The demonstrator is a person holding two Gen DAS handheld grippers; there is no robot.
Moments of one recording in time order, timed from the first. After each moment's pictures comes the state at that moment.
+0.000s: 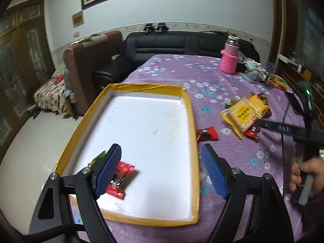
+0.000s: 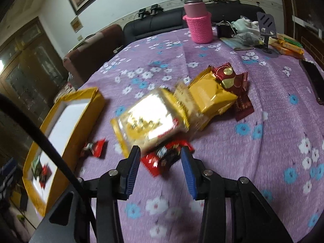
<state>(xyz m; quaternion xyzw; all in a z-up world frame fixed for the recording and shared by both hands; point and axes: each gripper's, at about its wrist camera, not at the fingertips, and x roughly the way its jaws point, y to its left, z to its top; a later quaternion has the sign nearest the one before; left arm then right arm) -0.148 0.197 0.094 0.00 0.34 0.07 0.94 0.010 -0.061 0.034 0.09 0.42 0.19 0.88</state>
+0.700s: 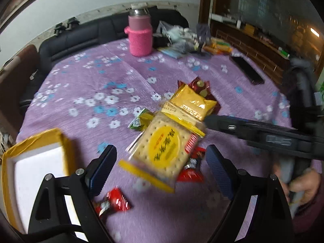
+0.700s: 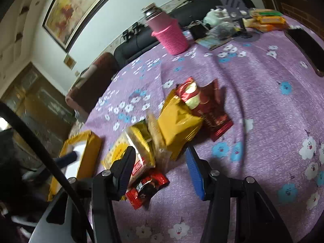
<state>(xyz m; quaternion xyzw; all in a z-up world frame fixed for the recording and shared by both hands) 0.021 0.065 0.063 0.09 0.42 -0.19 0.88 0.039 -0.128 0.024 0.24 0.39 0.19 0.87</state>
